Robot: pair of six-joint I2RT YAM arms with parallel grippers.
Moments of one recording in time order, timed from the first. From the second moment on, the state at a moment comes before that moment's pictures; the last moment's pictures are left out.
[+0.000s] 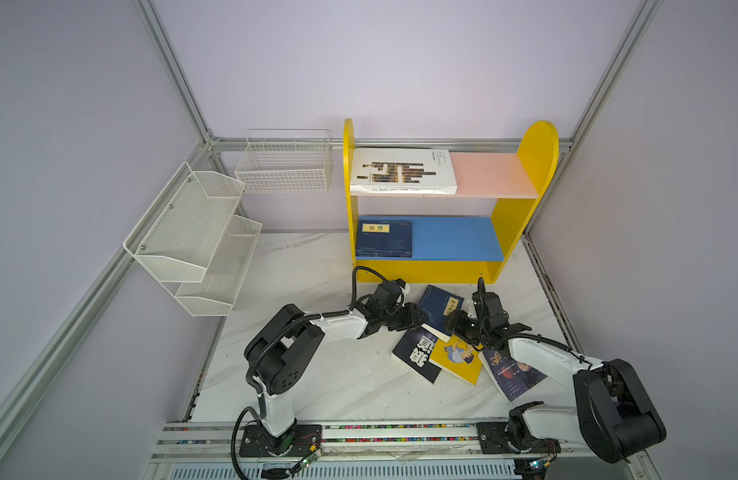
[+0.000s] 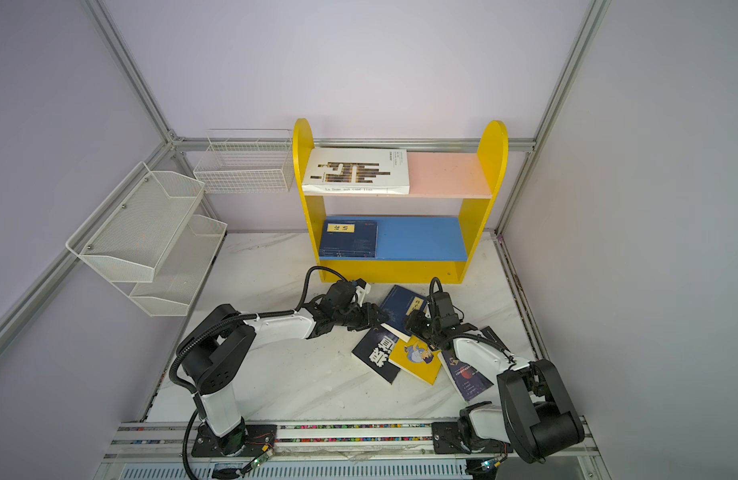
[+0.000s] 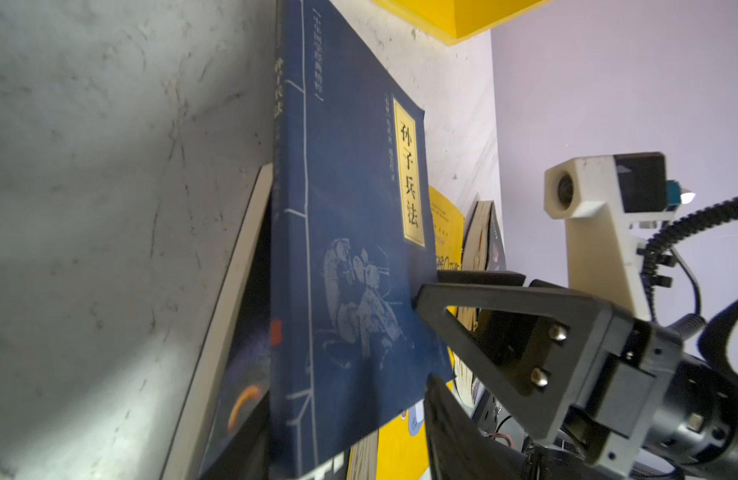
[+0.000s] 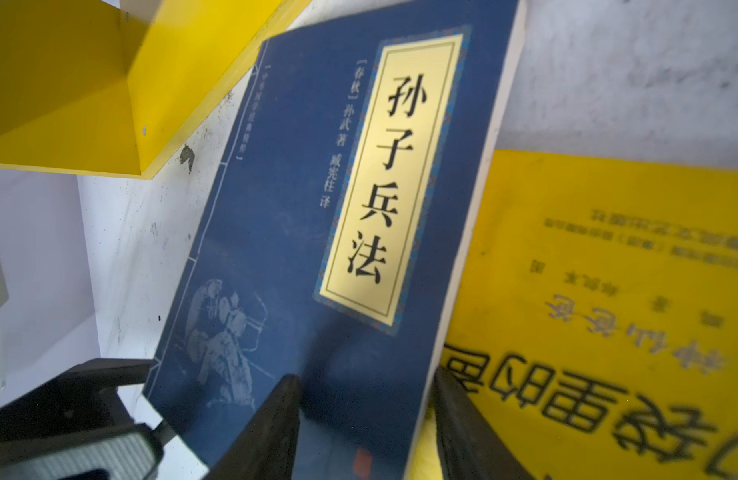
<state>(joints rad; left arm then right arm) -0.74 1.84 1.06 0.14 0.39 -0.90 0.33 1.31 0.55 -0.10 -0.25 0.80</state>
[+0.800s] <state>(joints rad) -0.72 1.45 0.98 0.16 0.43 -0.98 0.33 0.90 0.56 -0.12 -0.34 1.00</state>
